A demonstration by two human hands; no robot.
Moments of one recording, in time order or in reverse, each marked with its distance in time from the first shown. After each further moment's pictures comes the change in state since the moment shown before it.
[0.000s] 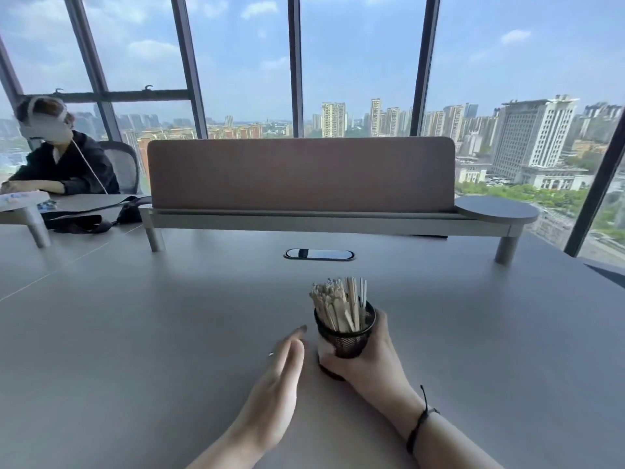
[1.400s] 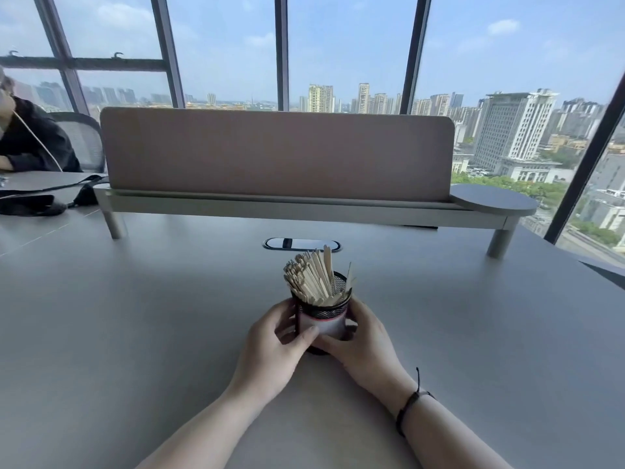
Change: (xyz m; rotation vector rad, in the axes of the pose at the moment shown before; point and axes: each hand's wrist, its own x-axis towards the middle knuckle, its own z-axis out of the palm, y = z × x) left_hand 0.080 -0.011 0.020 0.053 0.122 0.172; right_hand 0.049 0.023 -0.005 -0.052 -0.067 -0.068
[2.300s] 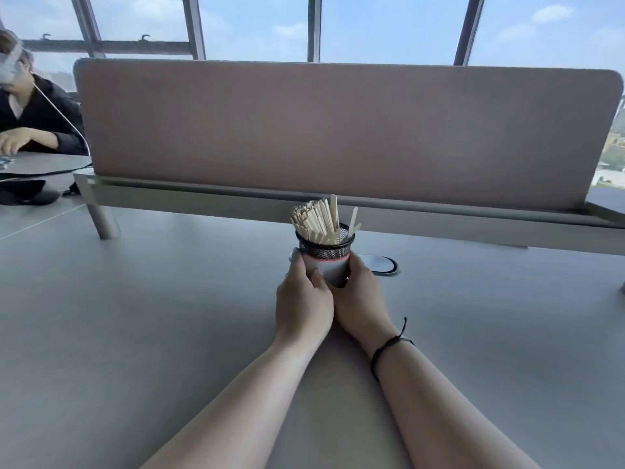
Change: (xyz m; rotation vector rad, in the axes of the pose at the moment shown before) left_hand 0.190 -0.062 0.012 0.299 0.302 -0.160; right_hand 0.208 0.029 0.101 -0.028 0.047 0.012
